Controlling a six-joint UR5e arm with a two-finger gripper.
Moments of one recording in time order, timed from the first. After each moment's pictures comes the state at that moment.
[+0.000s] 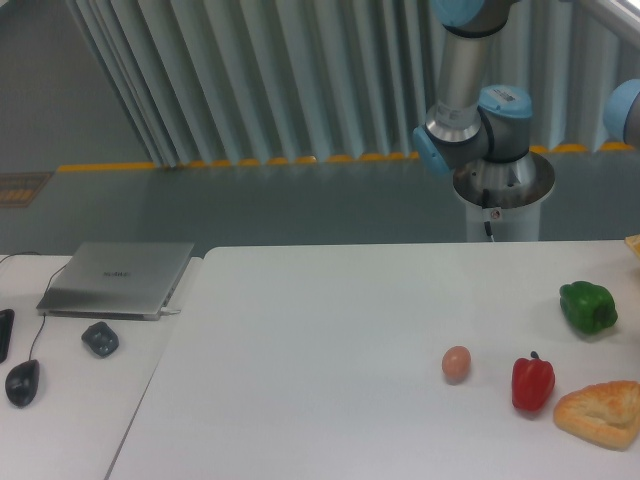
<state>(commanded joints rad) 2.67 -1.90 -1.43 -1.34 1.57 1.75</state>
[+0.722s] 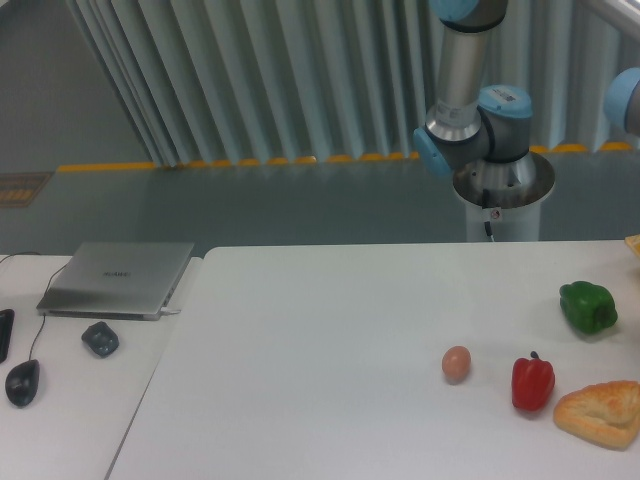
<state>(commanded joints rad) 2.80 -1.82 -1.52 -1.33 1.58 1.74</state>
